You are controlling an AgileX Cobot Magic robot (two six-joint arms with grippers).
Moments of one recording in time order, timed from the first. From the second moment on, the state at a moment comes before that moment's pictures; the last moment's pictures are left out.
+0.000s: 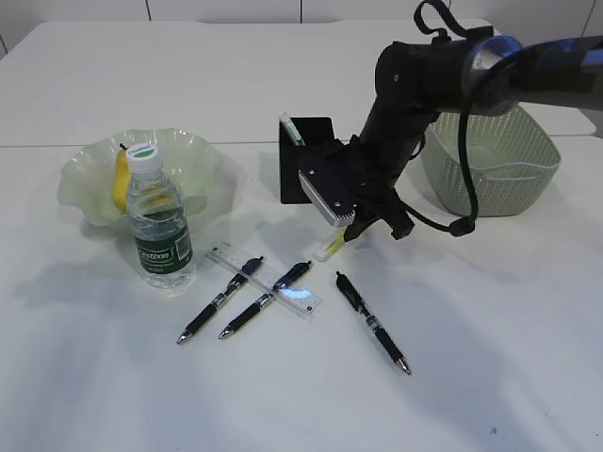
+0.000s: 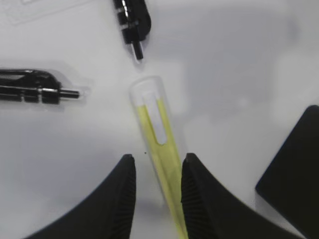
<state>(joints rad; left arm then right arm) 0.07 1.38 -0.90 -0.02 0.67 -0.16 0.33 2.31 -1.86 0.17 0.96 -1.85</state>
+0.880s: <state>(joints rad) 0.07 1.38 -0.90 -0.02 0.66 -0.14 0.28 2.39 -1.99 0.22 1.07 -1.90</state>
